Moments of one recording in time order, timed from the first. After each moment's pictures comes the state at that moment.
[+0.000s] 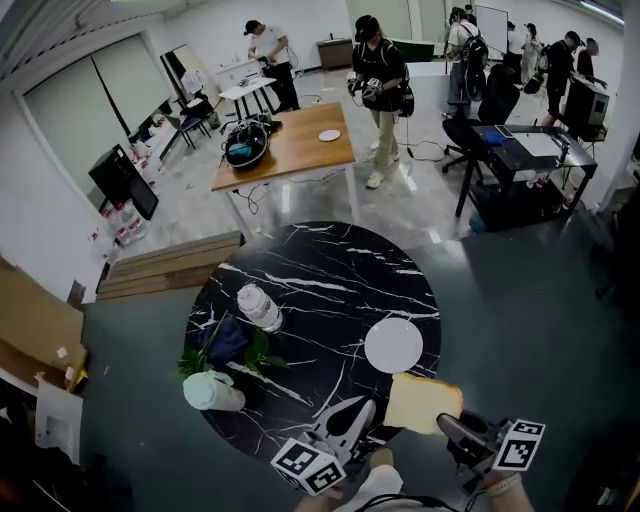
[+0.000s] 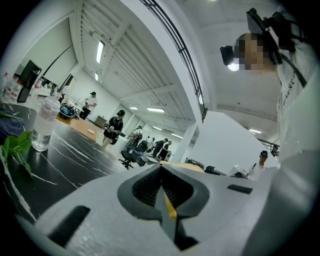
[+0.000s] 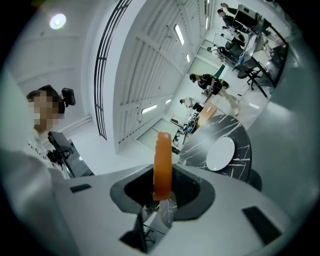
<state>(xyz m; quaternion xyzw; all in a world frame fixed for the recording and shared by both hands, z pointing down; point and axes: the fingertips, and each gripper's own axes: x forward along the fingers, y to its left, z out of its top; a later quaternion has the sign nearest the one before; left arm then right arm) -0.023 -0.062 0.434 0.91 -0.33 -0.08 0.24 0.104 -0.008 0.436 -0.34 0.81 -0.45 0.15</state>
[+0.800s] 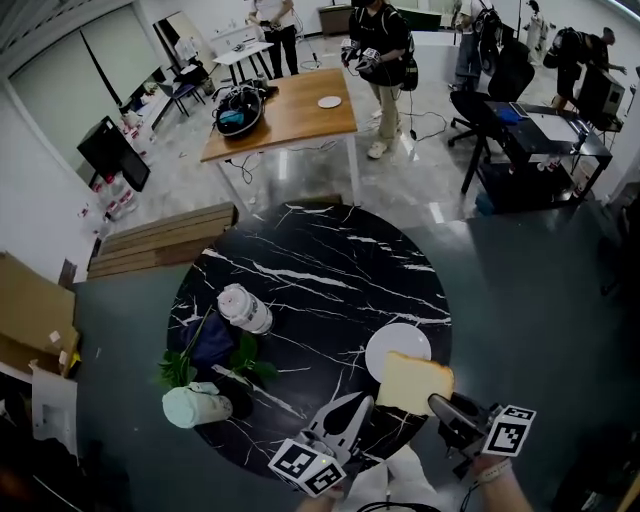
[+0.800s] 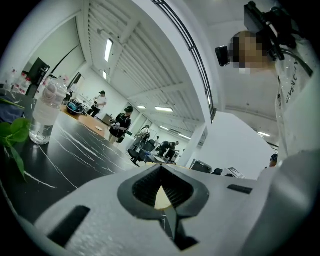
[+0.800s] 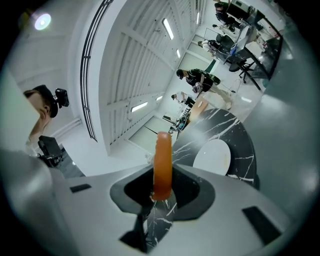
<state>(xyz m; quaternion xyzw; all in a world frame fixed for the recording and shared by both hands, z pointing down) -0.026 -0.134 0.478 0.89 -0.36 -0.08 0.27 0.097 -0.114 0.500 -0.35 0.79 -0.49 0.13</state>
